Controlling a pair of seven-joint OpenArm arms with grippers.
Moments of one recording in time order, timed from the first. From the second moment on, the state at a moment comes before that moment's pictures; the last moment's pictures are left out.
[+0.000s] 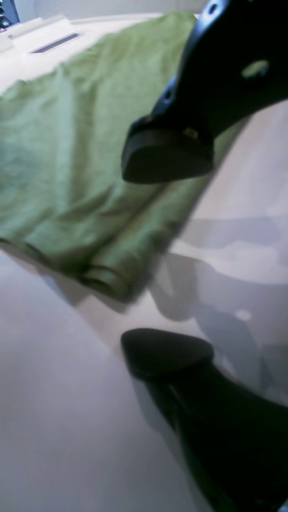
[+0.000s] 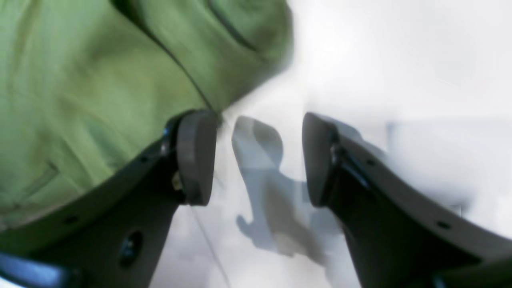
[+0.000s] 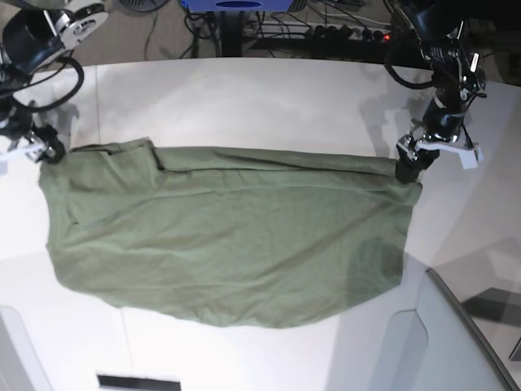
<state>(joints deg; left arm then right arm) 3.4 -7.8 -43.1 58.9 -33.0 -33.8 28.3 7.1 5.1 62.7 61.2 13.8 39.8 -55.9</state>
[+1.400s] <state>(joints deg) -2.1 -7.3 -35.9 50.7 -32.2 -33.1 24.3 11.0 6.5 63.0 52.0 13.6 39.7 -47.6</state>
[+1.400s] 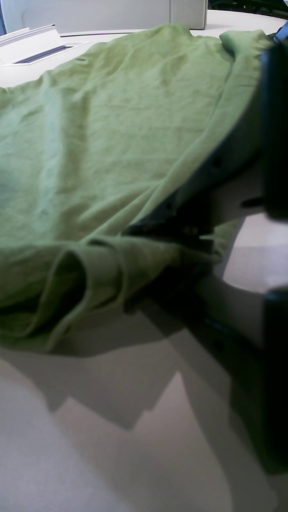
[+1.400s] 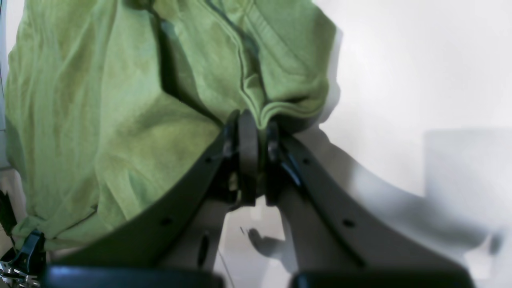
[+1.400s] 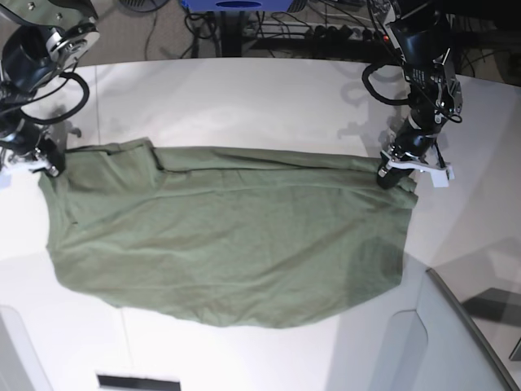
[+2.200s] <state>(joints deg) 14.8 -7.9 -35.9 69.9 -31.9 -33.2 25.8 -3.6 -1.2 62.4 77.4 14.0 40.2 -62.9</state>
